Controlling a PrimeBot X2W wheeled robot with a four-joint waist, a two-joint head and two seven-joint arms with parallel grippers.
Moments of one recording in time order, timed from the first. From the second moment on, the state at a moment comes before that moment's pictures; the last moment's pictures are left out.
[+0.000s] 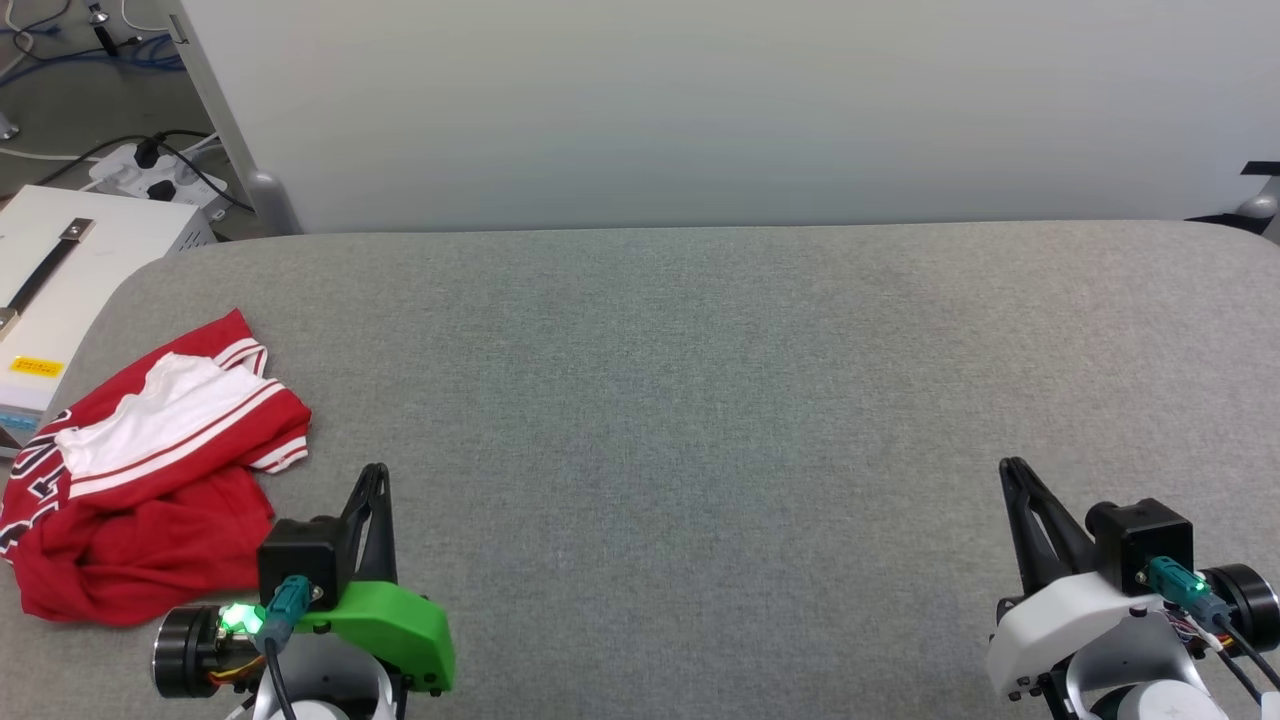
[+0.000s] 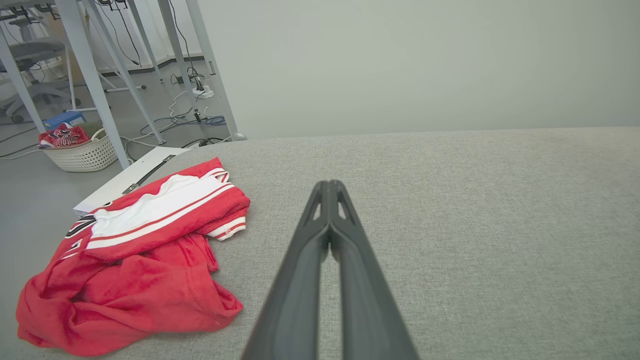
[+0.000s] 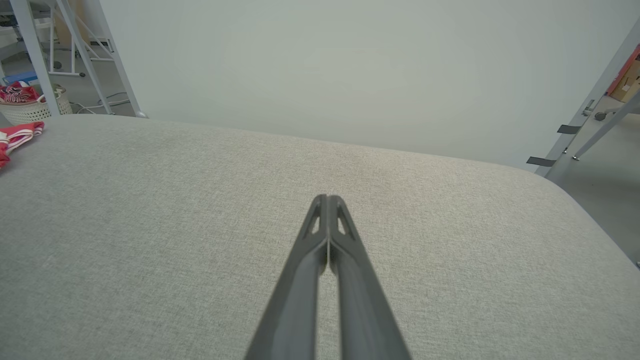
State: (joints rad) left arm 0.02 0.06 0.00 0.00 -0.01 0.00 0.00; right arm 0.02 -0.05 0.00 0.00 0.01 0.13 0.00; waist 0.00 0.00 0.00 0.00
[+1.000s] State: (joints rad) left arm 0.02 0.06 -0.02 0.02 -0.06 -0.01 -0.05; right arm 0.02 -0.05 -0.02 0.01 0.09 0.13 -0.05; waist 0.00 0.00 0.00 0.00
